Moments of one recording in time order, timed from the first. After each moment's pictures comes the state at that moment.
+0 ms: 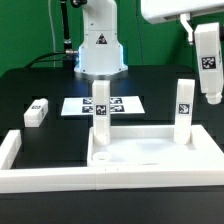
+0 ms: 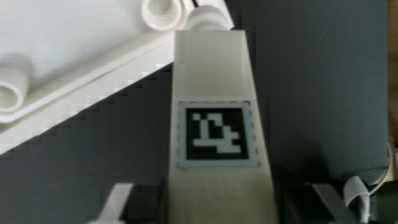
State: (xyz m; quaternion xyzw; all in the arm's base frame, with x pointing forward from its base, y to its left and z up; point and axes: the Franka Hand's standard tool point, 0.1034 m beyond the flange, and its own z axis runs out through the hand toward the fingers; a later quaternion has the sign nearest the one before) arm 0.627 0.115 0.213 -0.94 0.24 -0.22 0.06
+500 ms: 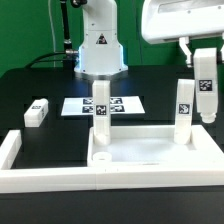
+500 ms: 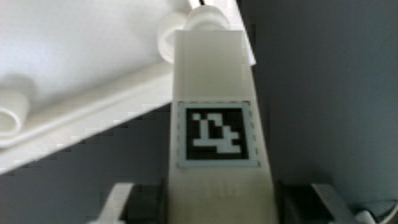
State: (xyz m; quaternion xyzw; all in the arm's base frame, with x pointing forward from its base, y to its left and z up) arm 0.633 0.117 0.185 -0.95 0.20 -0.23 0.04
